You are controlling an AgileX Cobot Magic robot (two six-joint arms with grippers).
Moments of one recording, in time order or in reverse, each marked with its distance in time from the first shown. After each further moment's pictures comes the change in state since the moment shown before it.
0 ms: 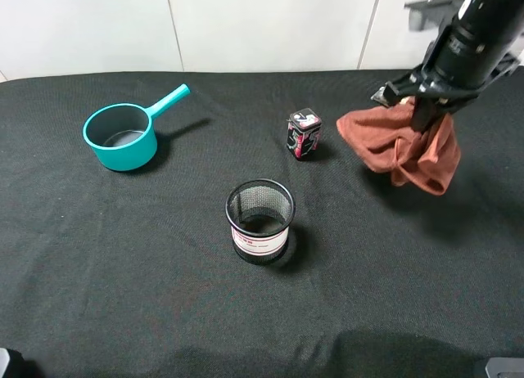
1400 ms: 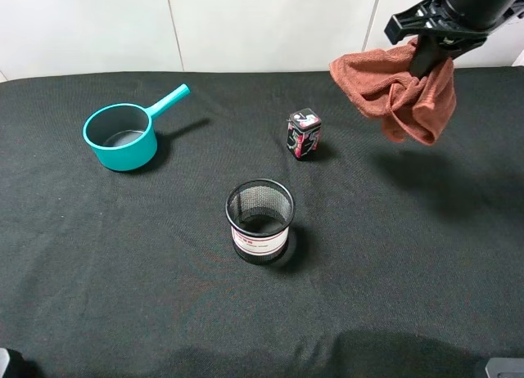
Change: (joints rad) left arm 0.000 0.000 0.000 0.000 0.000 0.000; right arm 0.003 0.002 -0.150 0.014 -0.018 0.011
